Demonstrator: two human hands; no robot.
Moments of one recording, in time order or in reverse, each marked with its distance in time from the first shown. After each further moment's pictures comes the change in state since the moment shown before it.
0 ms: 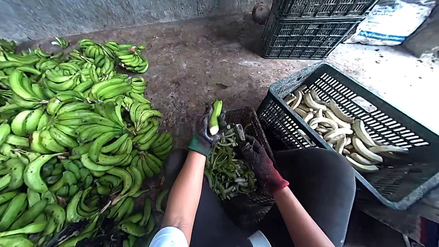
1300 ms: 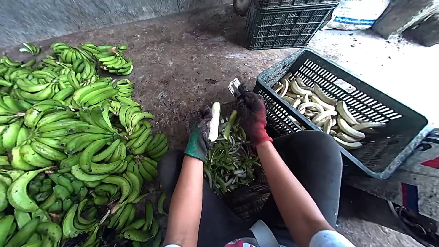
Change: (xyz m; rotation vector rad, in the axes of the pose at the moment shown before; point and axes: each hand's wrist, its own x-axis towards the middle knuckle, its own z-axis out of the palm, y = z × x) left_hand -0.014 -0.026 -0.027 0.410 0.260 -0.002; right_hand 0.058 -0.037 -0.001 -0.601 0.414 -0.266
